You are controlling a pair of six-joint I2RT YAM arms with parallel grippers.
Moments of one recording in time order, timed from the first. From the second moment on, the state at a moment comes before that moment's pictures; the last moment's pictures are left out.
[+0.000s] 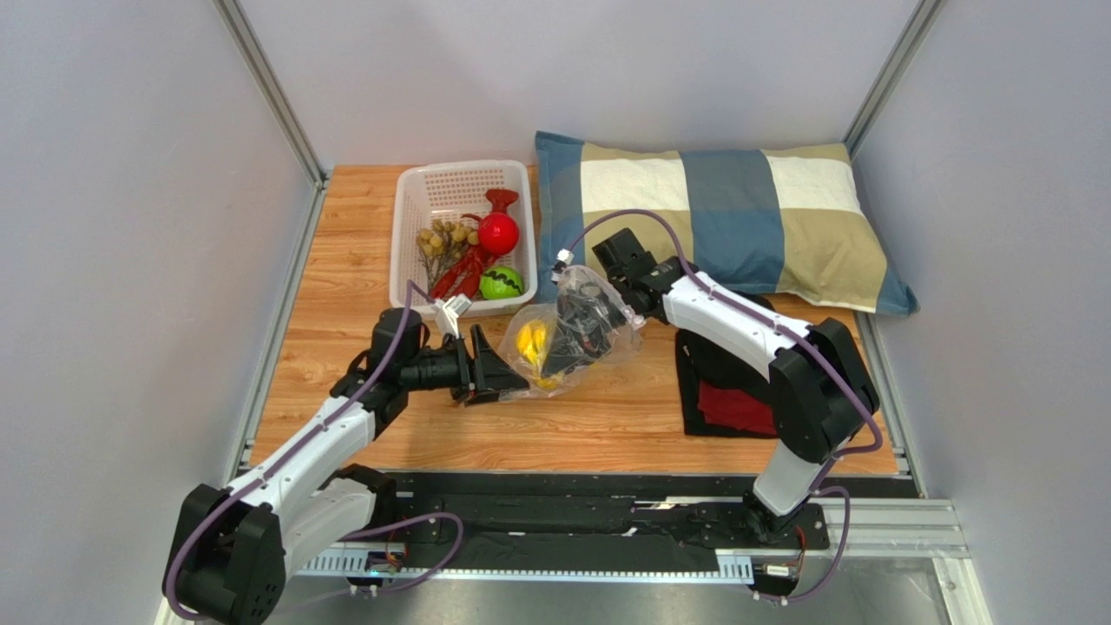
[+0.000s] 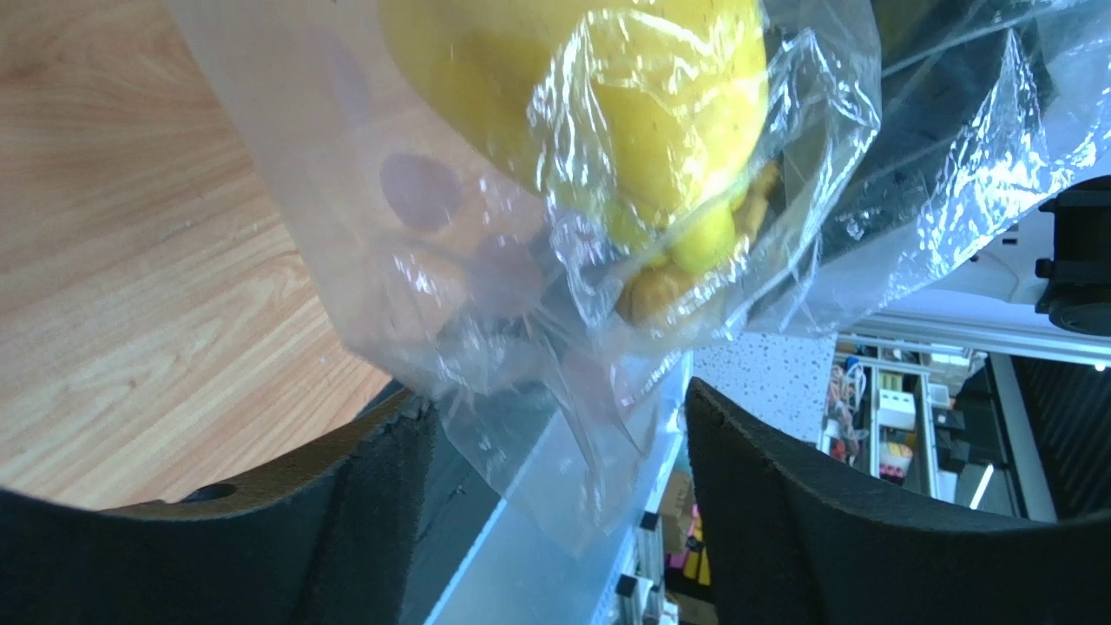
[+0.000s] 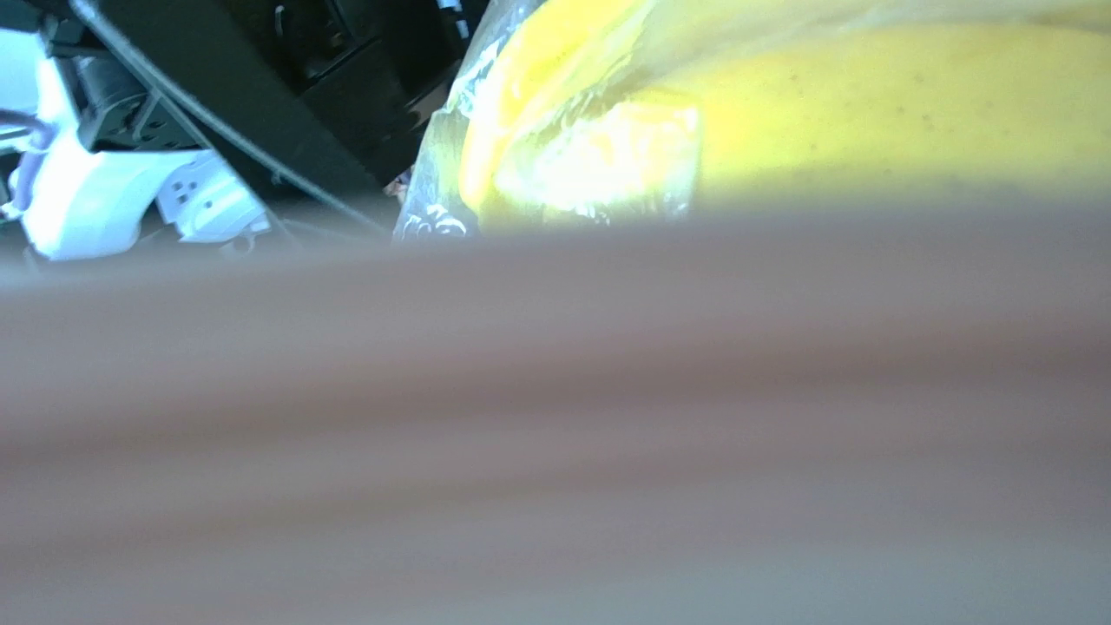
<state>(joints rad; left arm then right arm) -0.35 0.95 0.43 -0.04 0.86 -0.88 0.64 1.70 1.28 -0.59 -1.00 0.58</state>
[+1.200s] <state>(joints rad) -0.31 0.90 0.67 -0.77 0.10 -0.73 0.58 1.61 1.29 -0.78 -0.75 0.46</state>
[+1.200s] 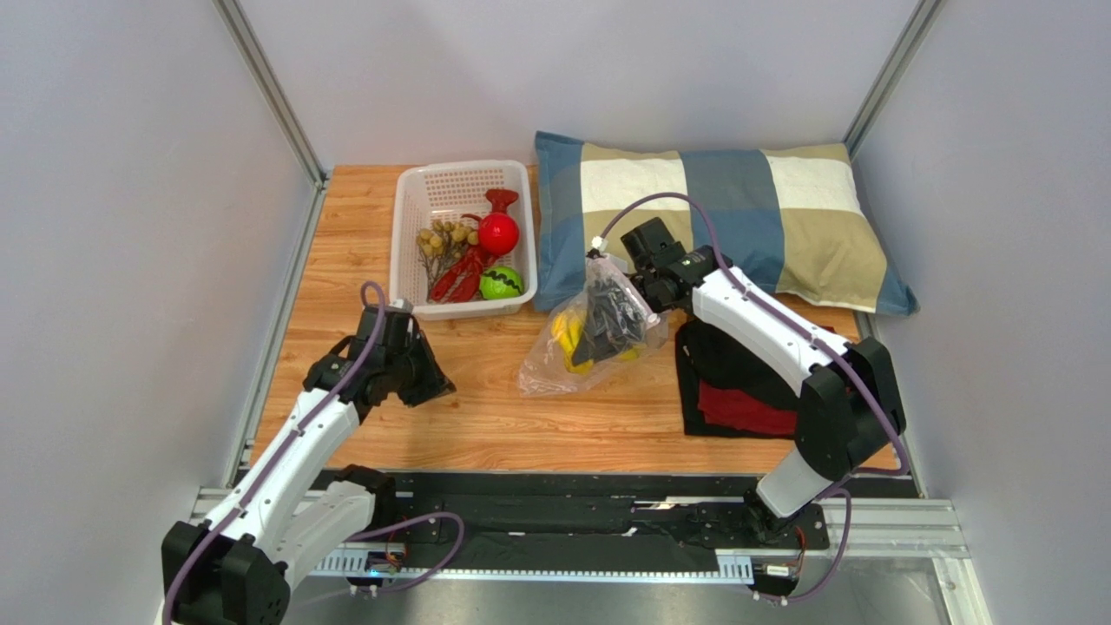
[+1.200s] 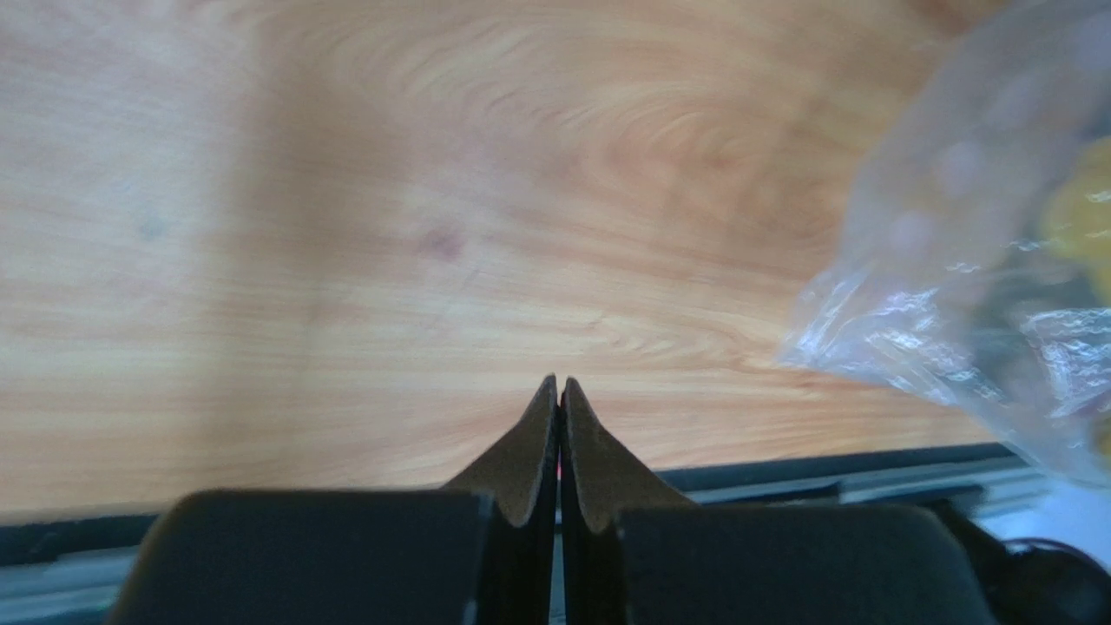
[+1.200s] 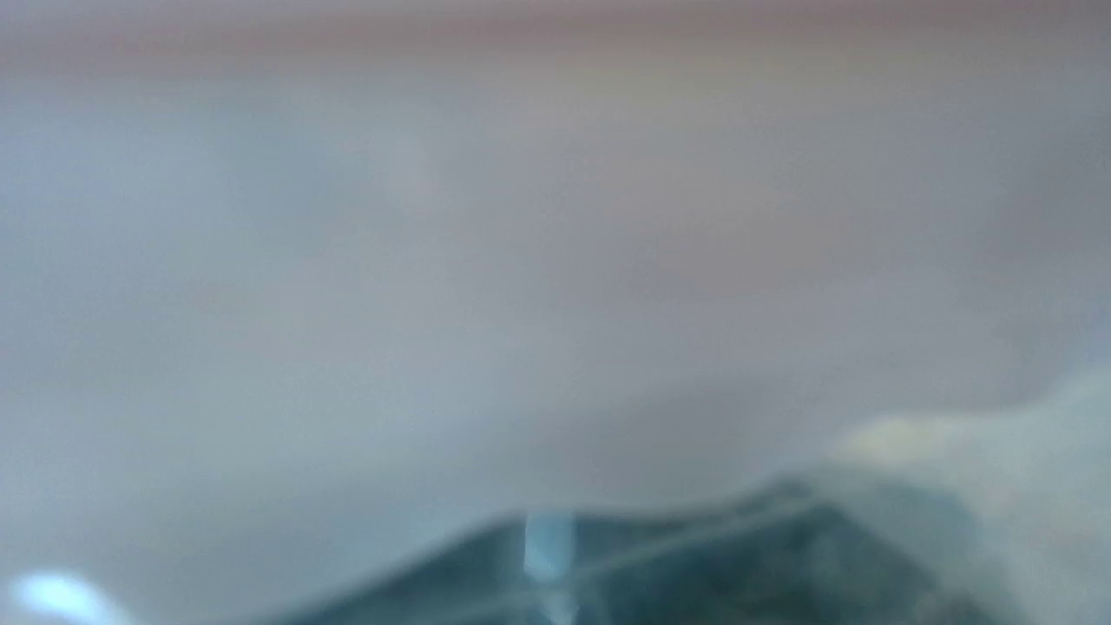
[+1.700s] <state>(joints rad) -0.27 0.84 0.43 -0.06 0.77 -0.86 0.56 1.60 1.30 -0.64 -0.98 0.65</state>
